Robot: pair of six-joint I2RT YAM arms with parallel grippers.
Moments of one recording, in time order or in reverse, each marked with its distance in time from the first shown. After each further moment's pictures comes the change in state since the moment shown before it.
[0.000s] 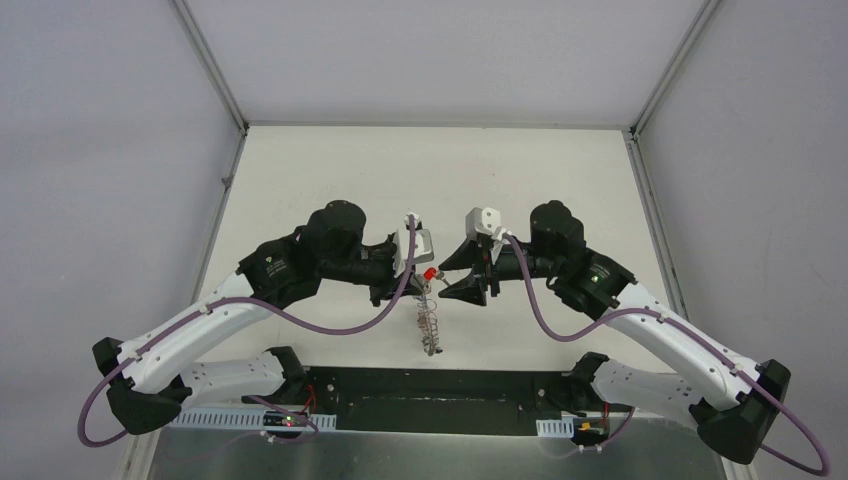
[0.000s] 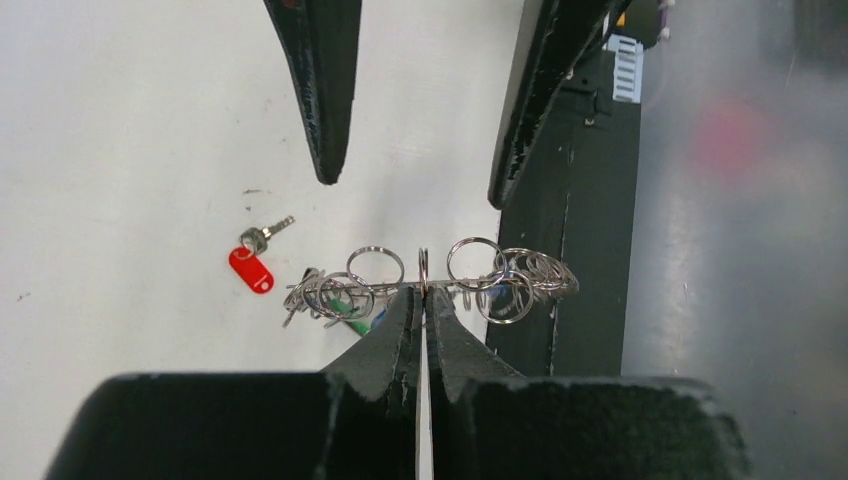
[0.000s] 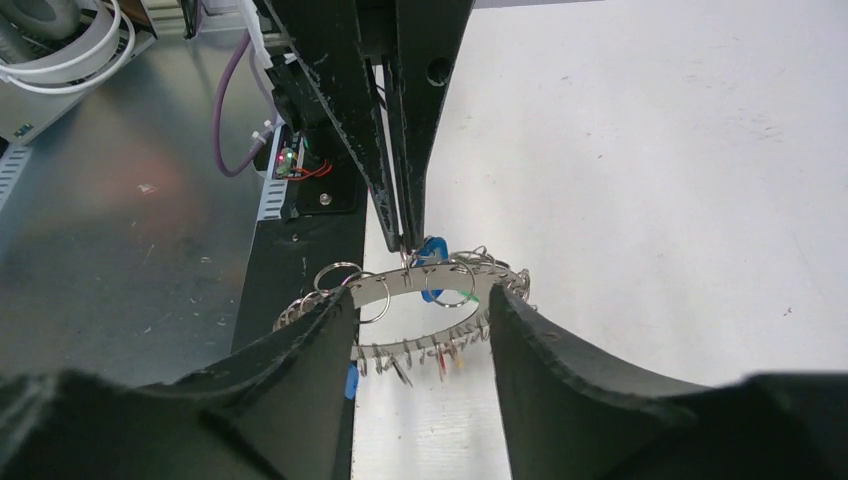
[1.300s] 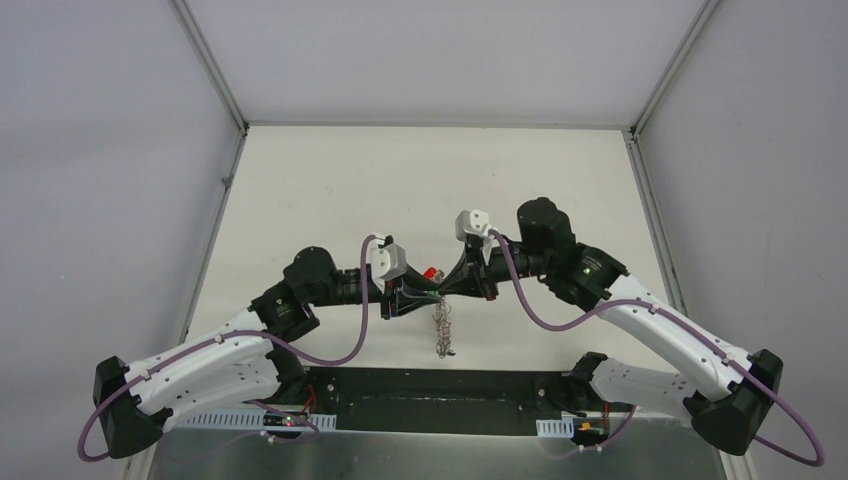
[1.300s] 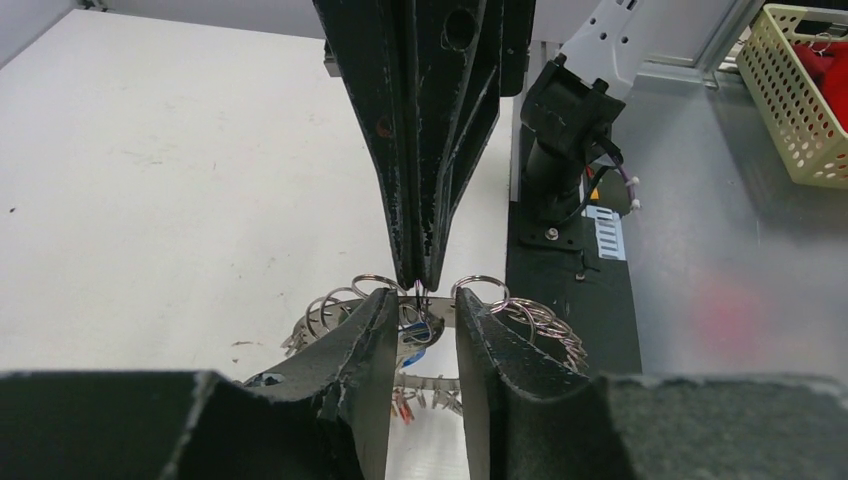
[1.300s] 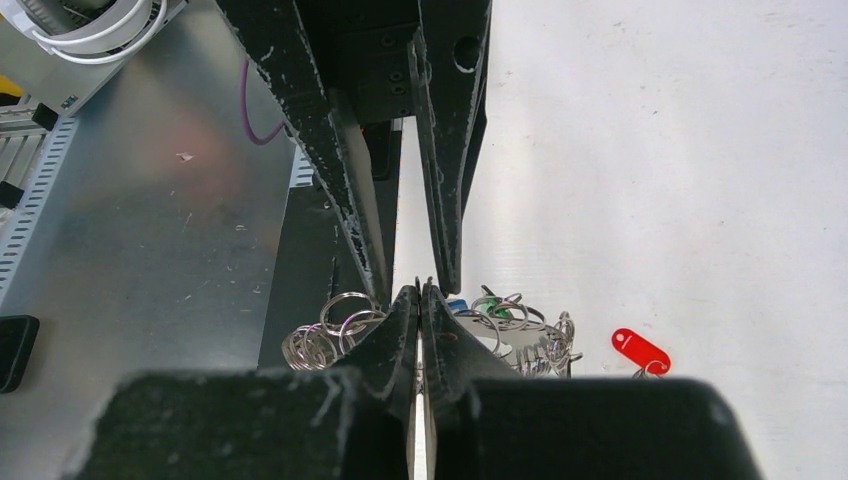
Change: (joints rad) left arm -0.001 -0.189 -0.470 0.734 0.033 -0.207; right arm 0.000 0.058 0.029 -0.082 -0.050 -0.006
